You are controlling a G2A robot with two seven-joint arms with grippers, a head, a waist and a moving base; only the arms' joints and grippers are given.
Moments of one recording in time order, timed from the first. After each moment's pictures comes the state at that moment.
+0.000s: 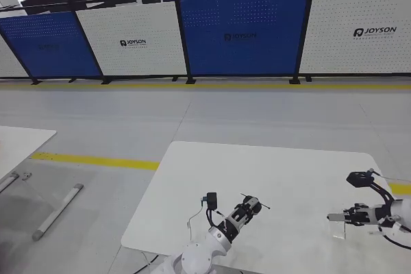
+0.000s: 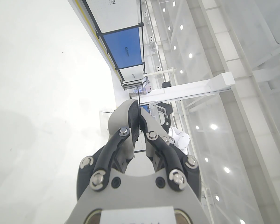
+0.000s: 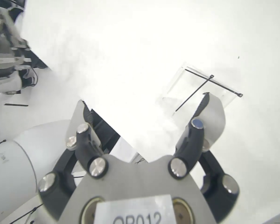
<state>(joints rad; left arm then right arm) 1.51 -1.27 -0.93 -1.71 -0.18 -0.12 0.06 -1.05 -0.82 1.27 -1.51 -0.32 -0.19 1.39</state>
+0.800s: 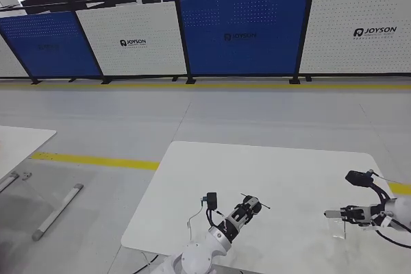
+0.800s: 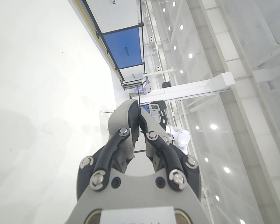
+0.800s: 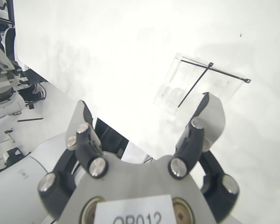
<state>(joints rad) 1.51 -1.27 -0.93 -1.71 -0.18 -0.12 0.06 -1.05 -0.82 1.26 -1.53 -0.32 -0.01 1.39</state>
